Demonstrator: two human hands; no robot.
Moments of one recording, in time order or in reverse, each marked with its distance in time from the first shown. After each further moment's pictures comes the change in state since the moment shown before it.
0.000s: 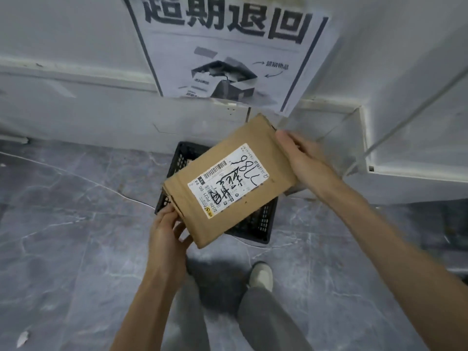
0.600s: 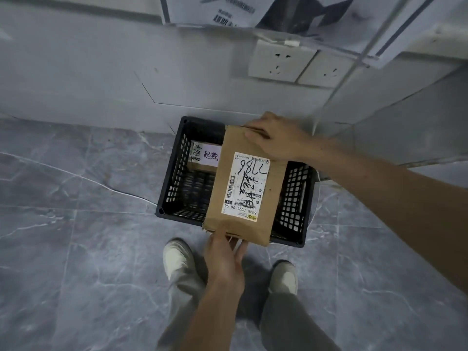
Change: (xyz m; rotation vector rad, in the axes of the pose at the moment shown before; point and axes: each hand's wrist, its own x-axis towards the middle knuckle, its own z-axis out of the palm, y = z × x) left_hand 0.132 -0.114 -0.003 -0.180 0.157 -0.439; right_hand 0.183 0.093 0.150 -0.776 -0.315 -0.204
